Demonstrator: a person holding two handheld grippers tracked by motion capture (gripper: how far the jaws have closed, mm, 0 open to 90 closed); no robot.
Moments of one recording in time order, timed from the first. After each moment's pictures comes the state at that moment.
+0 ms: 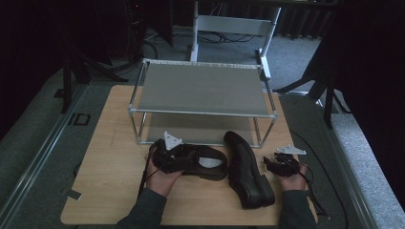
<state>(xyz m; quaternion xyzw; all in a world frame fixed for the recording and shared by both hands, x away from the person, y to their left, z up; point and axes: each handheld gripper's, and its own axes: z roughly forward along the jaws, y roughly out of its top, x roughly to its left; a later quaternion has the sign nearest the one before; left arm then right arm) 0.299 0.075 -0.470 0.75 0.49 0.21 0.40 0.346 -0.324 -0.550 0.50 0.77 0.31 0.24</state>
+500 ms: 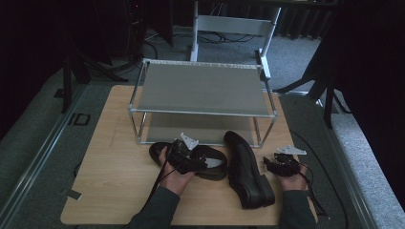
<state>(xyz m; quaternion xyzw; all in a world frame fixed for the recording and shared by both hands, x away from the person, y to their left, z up) 0.314 0.036 -0.492 0.77 0.49 0.24 0.32 0.346 -0.326 -0.551 0.50 0.77 0.31 0.24</state>
